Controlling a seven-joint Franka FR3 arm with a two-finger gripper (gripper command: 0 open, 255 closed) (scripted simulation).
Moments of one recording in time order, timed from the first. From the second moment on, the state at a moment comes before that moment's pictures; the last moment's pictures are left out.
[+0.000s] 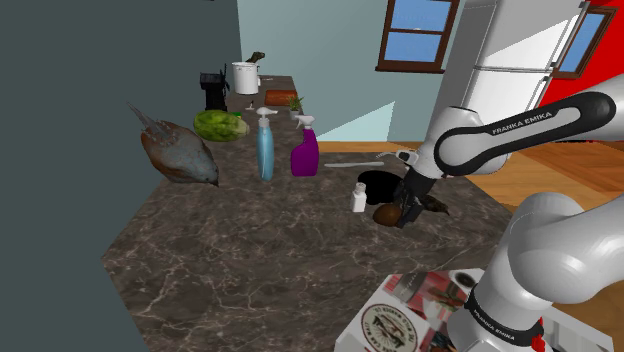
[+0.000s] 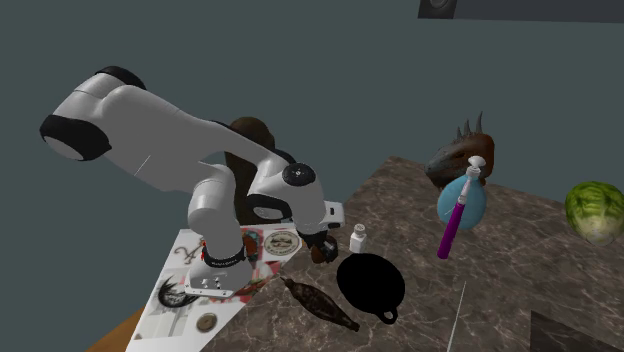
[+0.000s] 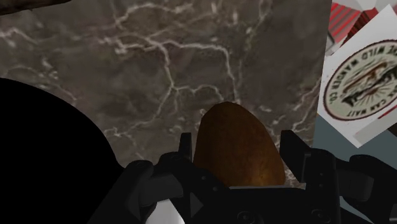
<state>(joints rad) 0.05 -0.78 -0.62 -3.04 -0.21 2.42 -0.97</state>
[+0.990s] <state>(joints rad) 0.04 -0.93 -0.53 -2.95 -0.18 2.18 -0.92</state>
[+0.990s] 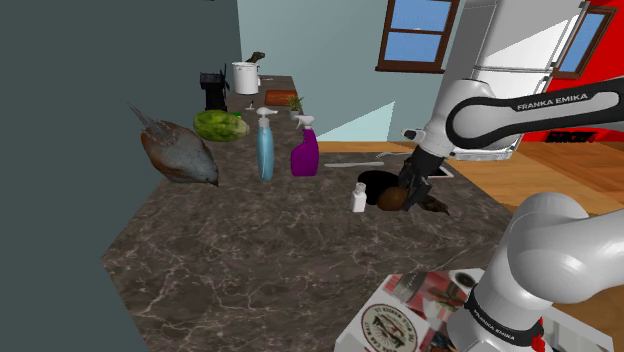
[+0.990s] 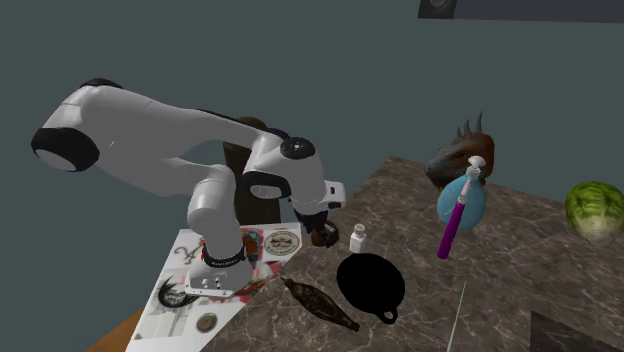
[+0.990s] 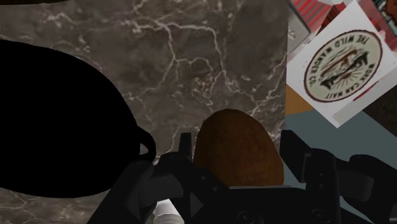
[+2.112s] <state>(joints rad) 0.11 -0.79 -0.59 -2.69 -0.15 2.08 -0.98</state>
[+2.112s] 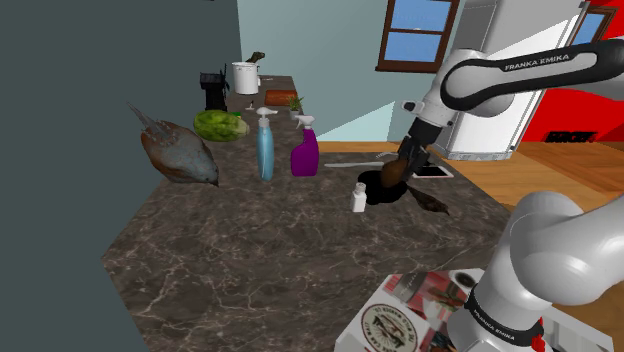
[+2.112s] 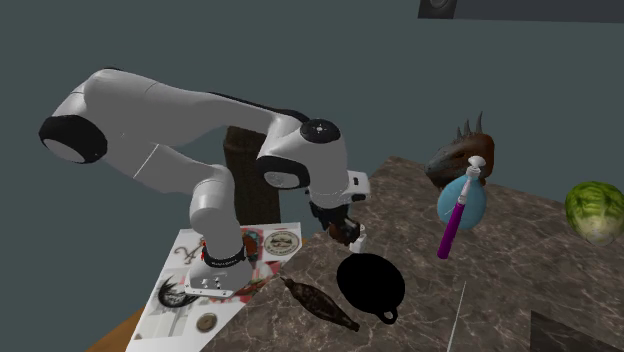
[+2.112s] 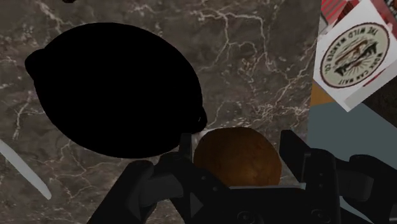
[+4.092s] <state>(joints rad) 0.33 -0.36 -0.92 -2.50 0.00 2.31 -1.26</state>
